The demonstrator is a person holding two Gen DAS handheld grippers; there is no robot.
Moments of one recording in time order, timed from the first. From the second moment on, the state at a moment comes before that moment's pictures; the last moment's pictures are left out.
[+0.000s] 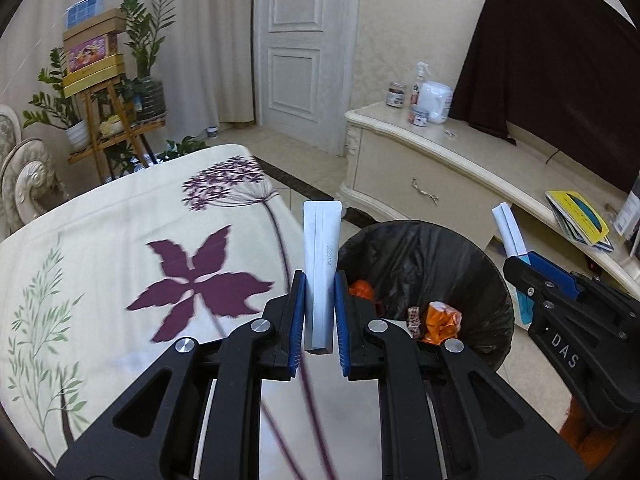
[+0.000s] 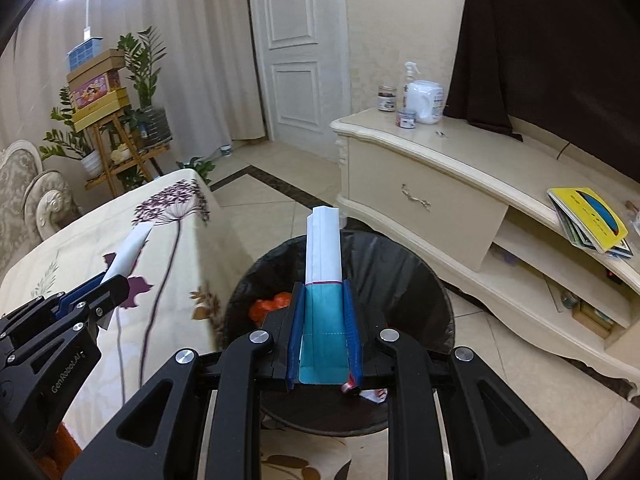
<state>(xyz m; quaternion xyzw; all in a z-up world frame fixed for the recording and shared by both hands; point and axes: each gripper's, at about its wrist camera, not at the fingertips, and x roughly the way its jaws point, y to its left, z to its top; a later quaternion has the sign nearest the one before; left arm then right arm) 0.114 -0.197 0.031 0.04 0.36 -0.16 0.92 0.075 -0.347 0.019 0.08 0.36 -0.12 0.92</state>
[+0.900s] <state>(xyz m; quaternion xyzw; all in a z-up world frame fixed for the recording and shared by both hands) 0.137 -0.235 0.014 0.07 0.37 -0.15 0.92 0.086 -0.374 0.005 0.09 0.36 -0.15 0.92</state>
